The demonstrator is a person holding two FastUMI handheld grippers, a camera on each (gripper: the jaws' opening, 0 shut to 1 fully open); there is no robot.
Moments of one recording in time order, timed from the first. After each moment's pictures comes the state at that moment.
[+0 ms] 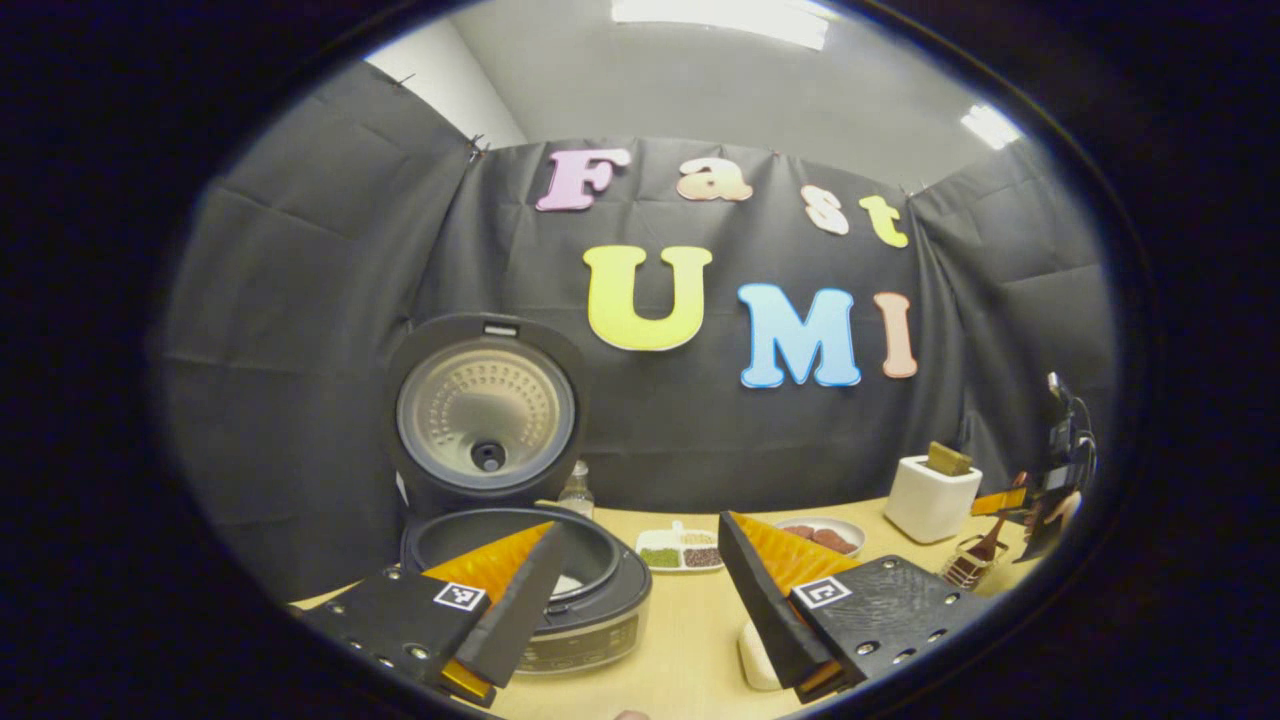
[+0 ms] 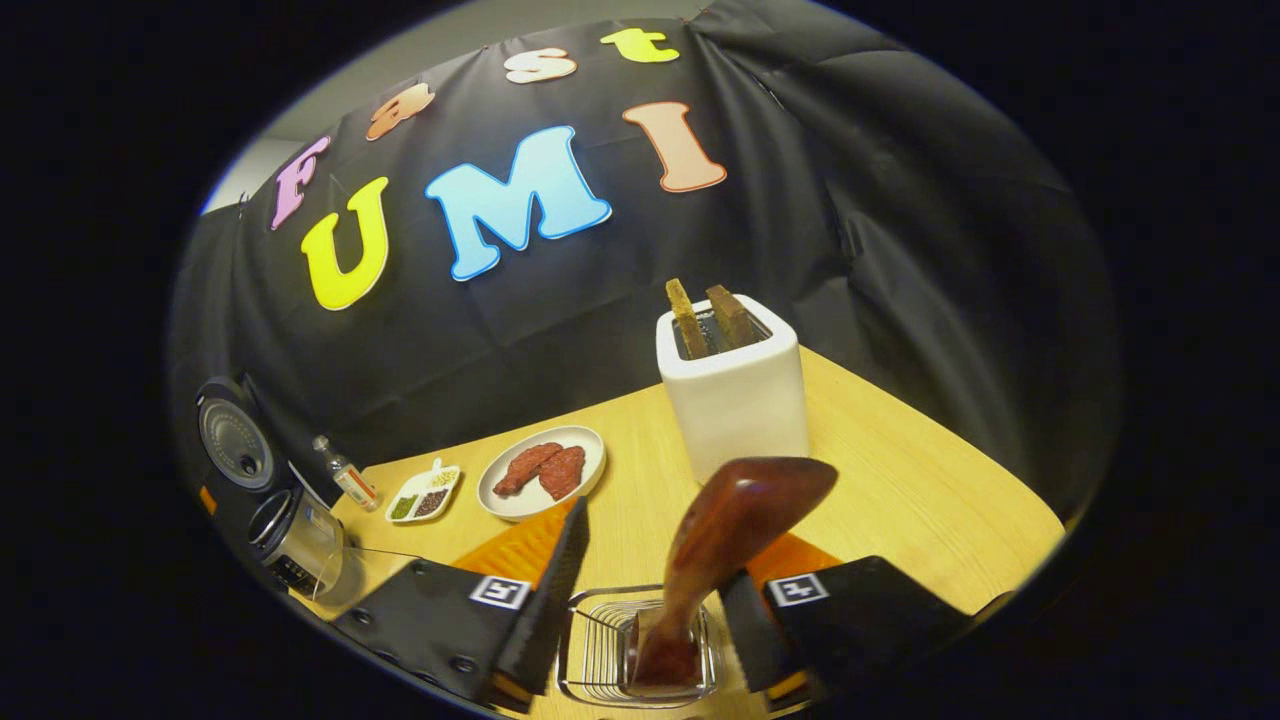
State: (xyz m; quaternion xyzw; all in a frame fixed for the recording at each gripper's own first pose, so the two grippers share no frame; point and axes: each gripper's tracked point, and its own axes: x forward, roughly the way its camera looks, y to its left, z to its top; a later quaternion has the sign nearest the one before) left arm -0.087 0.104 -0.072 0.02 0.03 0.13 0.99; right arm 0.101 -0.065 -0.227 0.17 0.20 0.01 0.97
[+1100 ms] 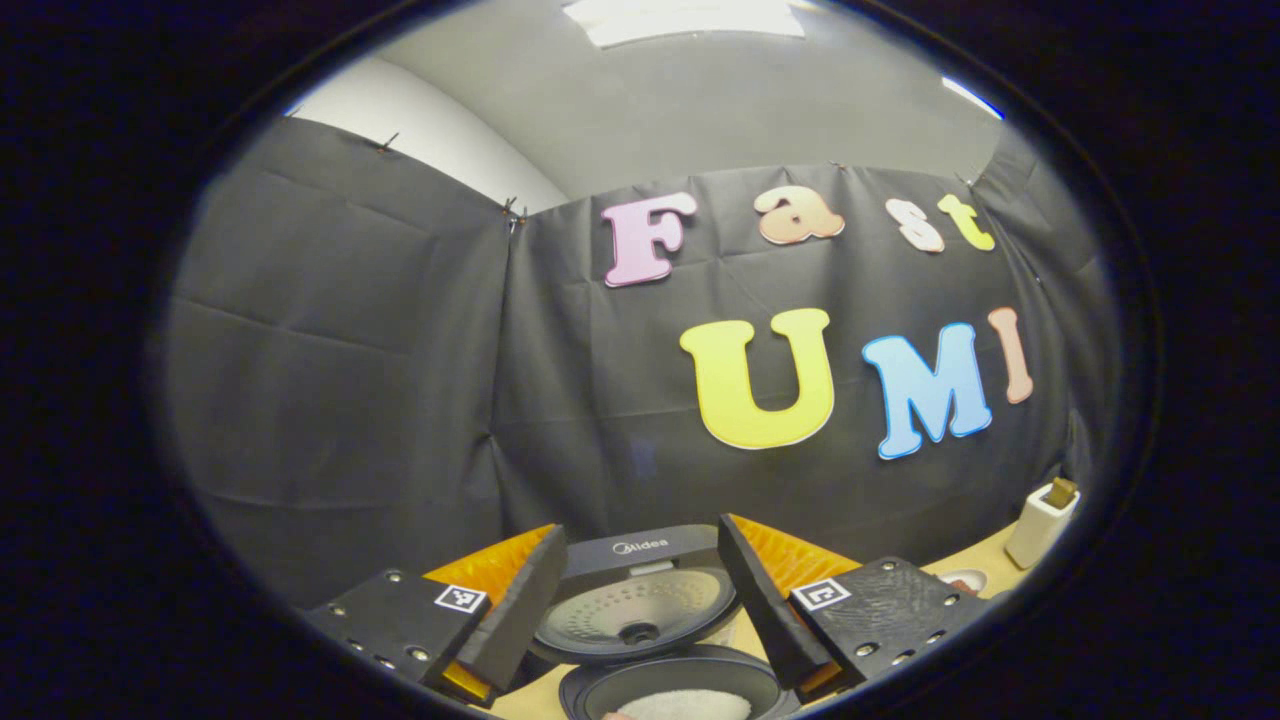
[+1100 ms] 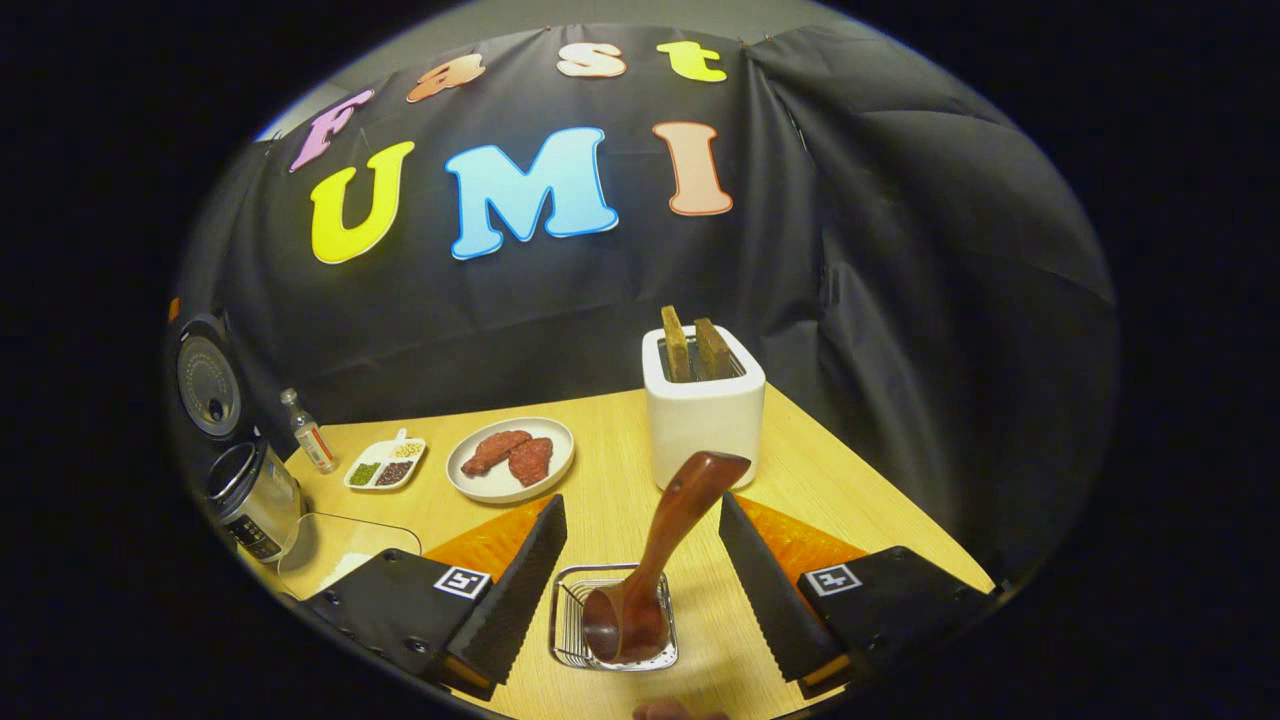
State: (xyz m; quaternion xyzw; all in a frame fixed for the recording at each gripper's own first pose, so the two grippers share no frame) left arm 0.012 0.267 0.098 0.11 0.00 0.26 0.96; right arm 0.057 -0.066 -0.174 0.08 0.19 -0.03 0.98
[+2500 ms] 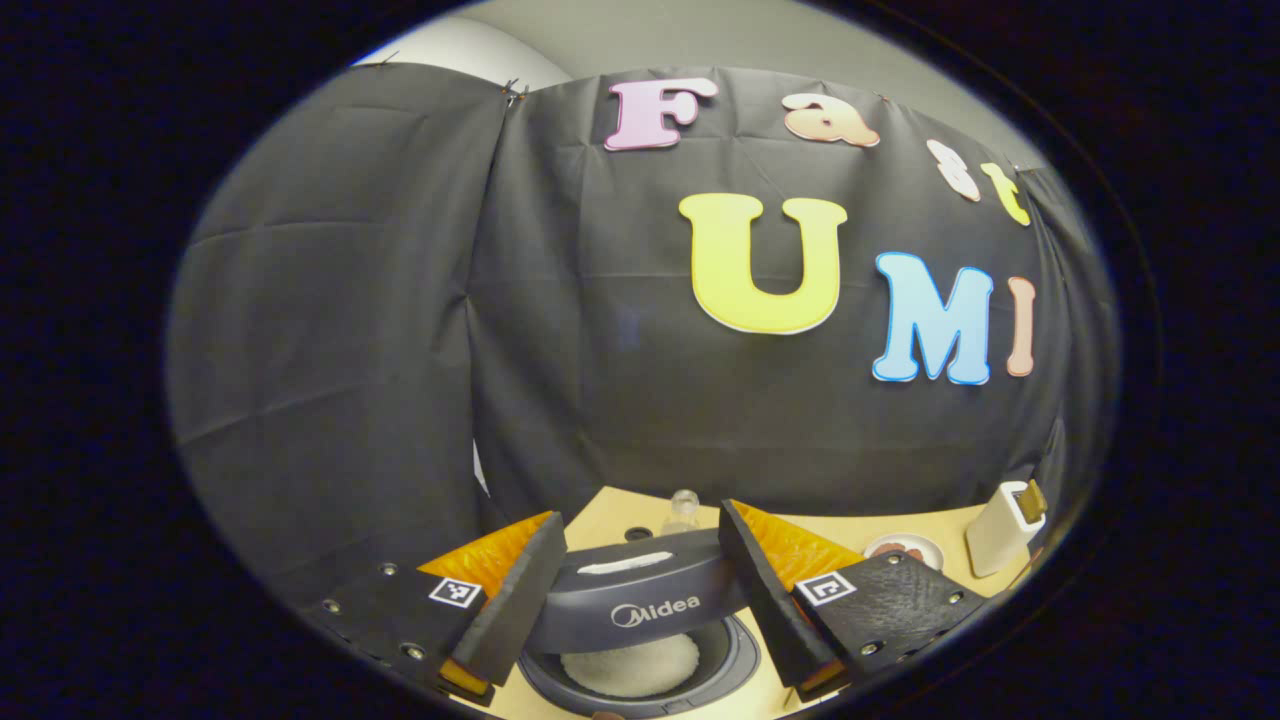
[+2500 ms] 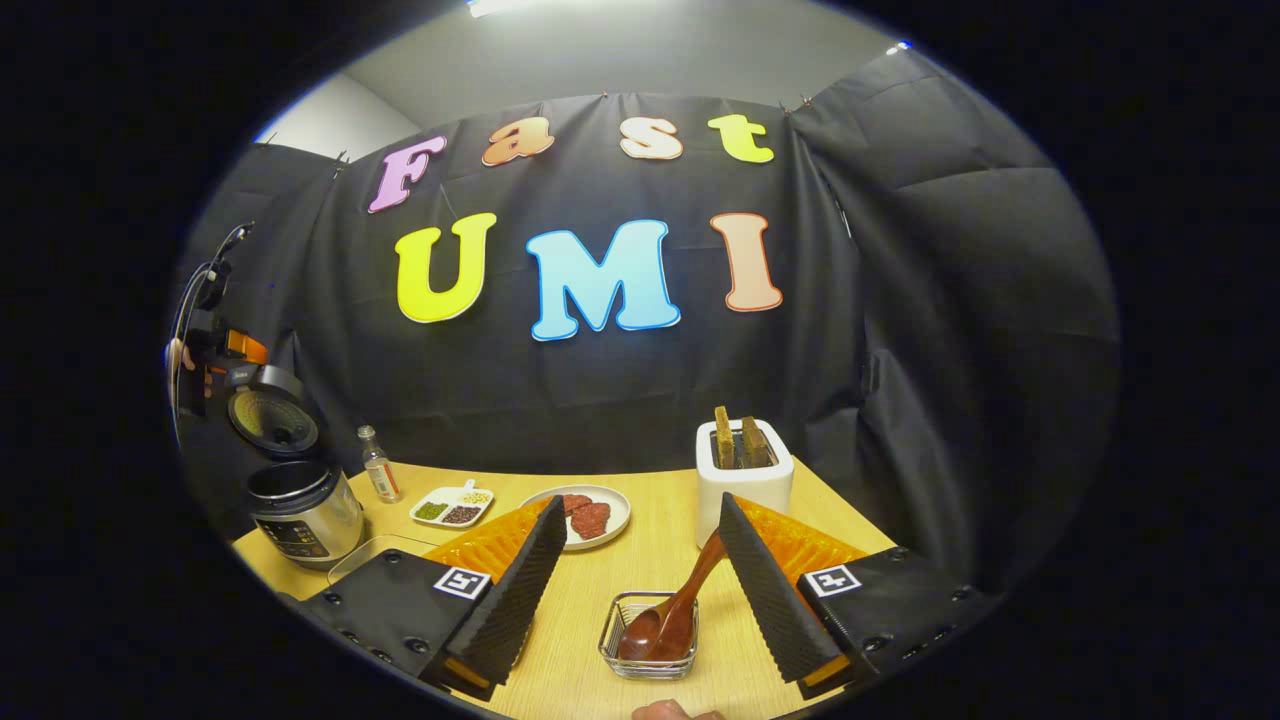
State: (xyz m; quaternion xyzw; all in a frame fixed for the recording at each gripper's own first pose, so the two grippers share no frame) left arm 0.016 0.235 -0.002 -0.01 0.20 0.25 0.95; right arm 0.013 -0.048 -0.106 0.07 0.07 0.06 0.99
